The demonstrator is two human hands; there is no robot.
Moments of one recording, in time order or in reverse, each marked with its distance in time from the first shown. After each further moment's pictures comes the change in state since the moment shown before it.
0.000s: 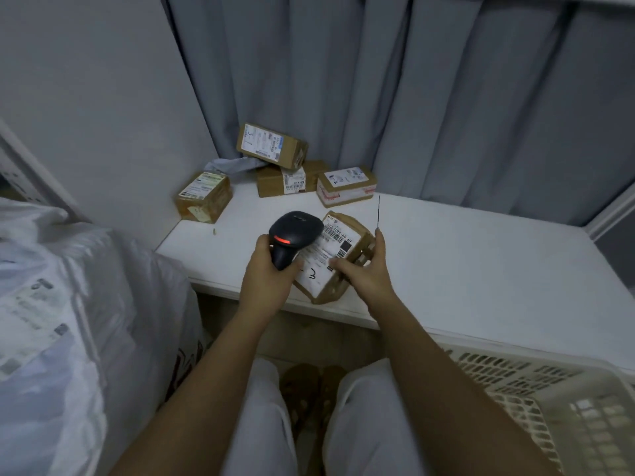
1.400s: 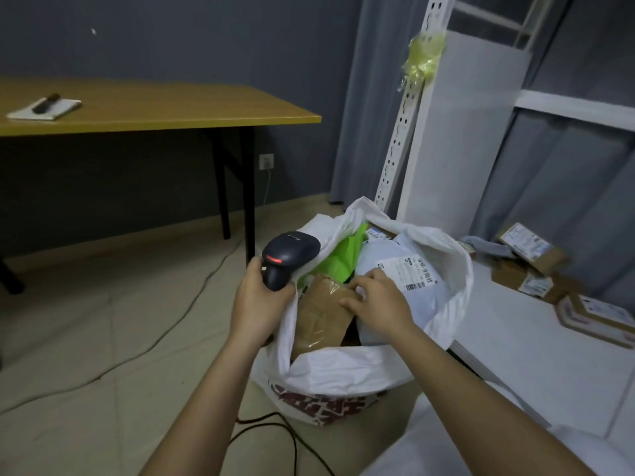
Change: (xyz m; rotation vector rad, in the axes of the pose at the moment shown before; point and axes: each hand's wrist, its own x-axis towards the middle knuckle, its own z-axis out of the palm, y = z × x) left_hand -0.309 -0.012 -0.351 -0.003 0.919 -0.200; right_hand -0.280 -0.055 0.297 -0.969 -0.732 -0.837
